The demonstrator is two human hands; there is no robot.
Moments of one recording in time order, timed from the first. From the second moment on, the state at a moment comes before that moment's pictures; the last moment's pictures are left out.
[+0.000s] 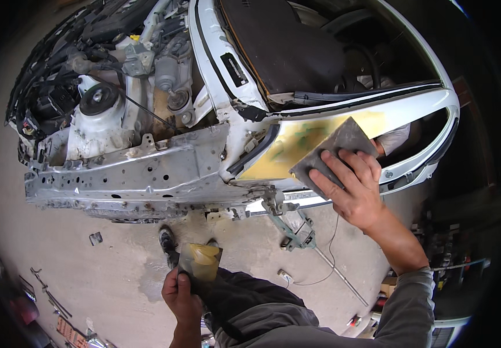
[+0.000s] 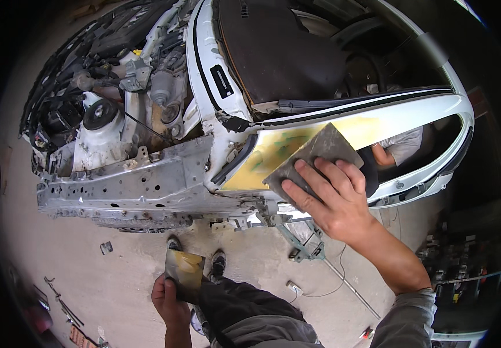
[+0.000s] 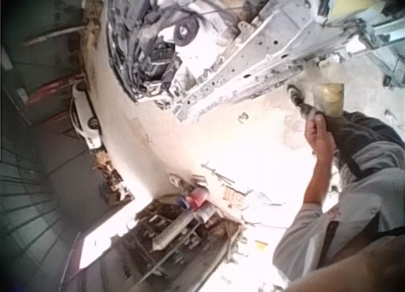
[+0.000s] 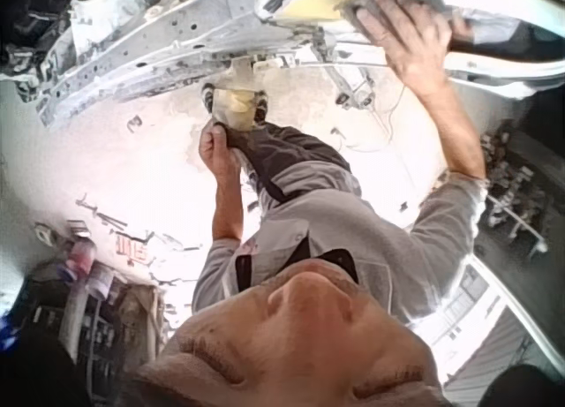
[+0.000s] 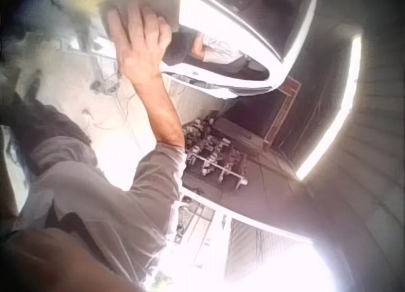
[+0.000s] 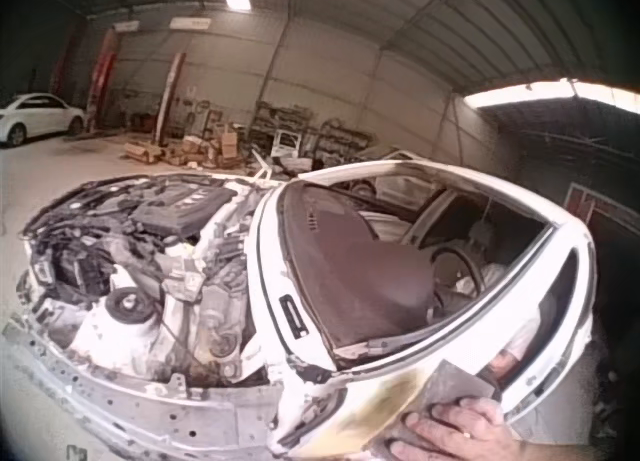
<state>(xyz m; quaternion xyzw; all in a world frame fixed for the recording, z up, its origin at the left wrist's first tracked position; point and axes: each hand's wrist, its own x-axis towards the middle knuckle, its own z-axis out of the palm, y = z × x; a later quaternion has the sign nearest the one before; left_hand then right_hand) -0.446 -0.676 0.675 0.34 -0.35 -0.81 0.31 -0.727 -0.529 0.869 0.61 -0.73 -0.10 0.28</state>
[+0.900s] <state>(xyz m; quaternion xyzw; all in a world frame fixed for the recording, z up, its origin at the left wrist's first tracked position) -0.517 -0.817 0.827 0.06 -0.59 -0.80 0.11 -0.516 -0.660 0.856 0.24 -0.90 0.22 0.29</state>
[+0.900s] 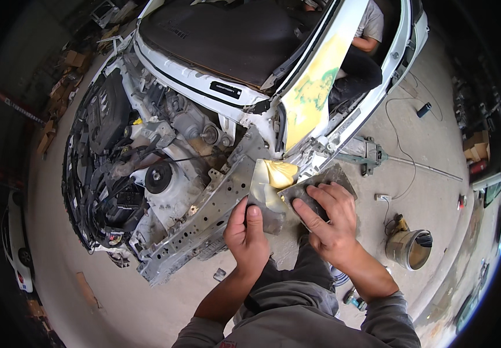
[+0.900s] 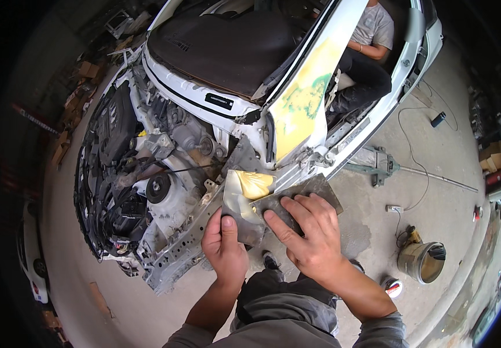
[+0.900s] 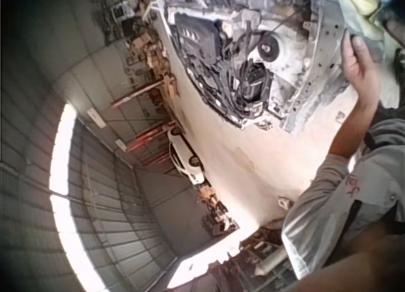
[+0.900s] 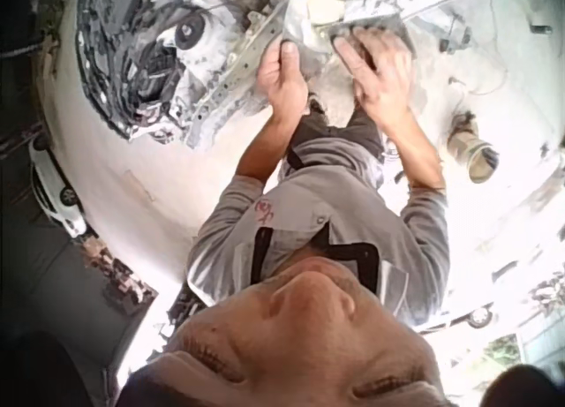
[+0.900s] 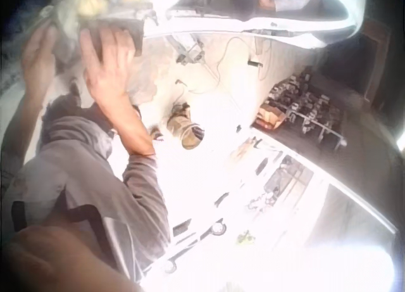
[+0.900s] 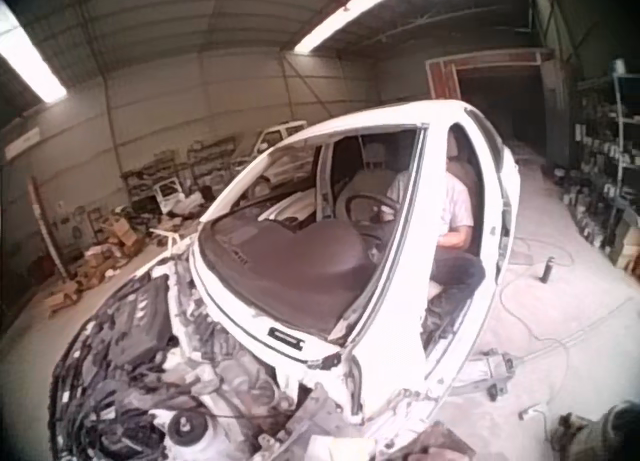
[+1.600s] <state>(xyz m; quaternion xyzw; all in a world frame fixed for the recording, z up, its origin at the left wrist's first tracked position) -0.451 -0.903 0.690 0.24 -0.68 -0.69 0.07 -0.663 -0.619 0.797 0.22 -0.90 0.07 0.36</state>
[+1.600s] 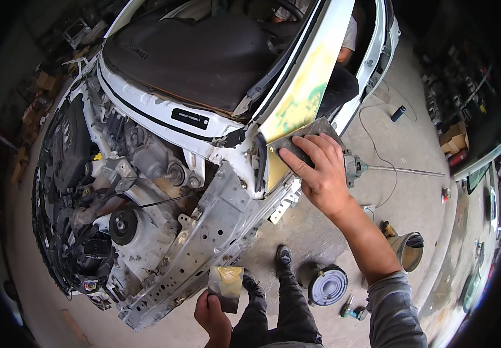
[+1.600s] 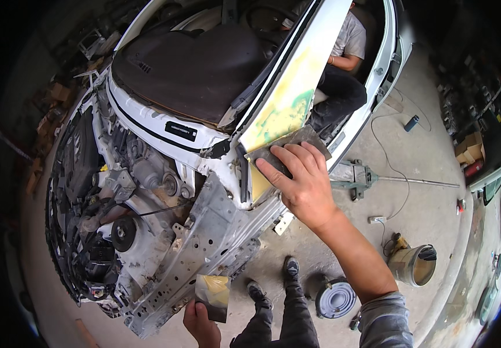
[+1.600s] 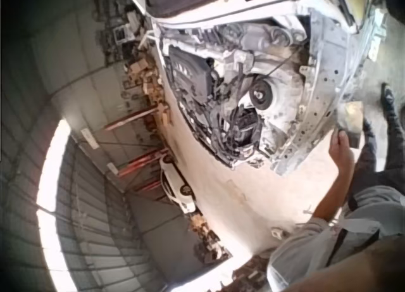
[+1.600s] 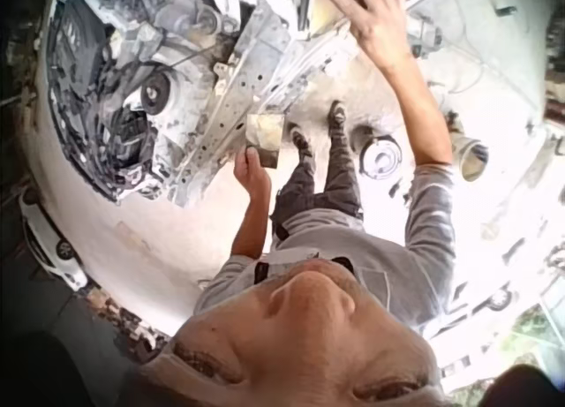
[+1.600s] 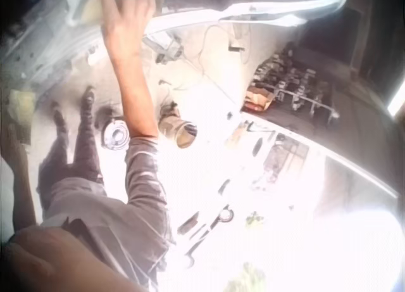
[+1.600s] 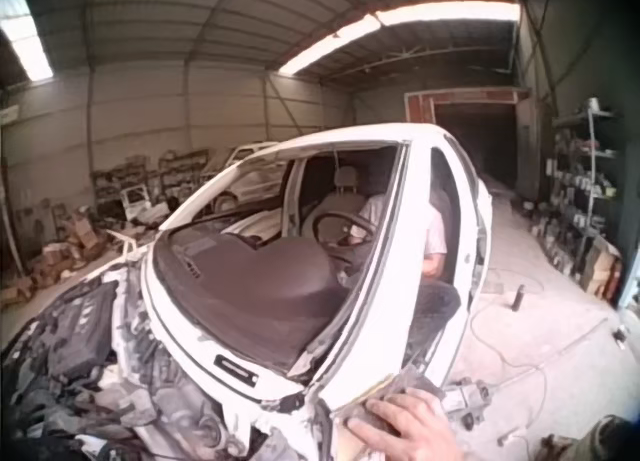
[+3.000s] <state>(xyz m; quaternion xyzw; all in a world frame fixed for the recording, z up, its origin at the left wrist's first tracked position) -0.446 -0.897 0.689 0.26 -0.71 -0.66 -0.06 -0.681 -0.624 0.790 0.23 -0.92 0.04 0.33</state>
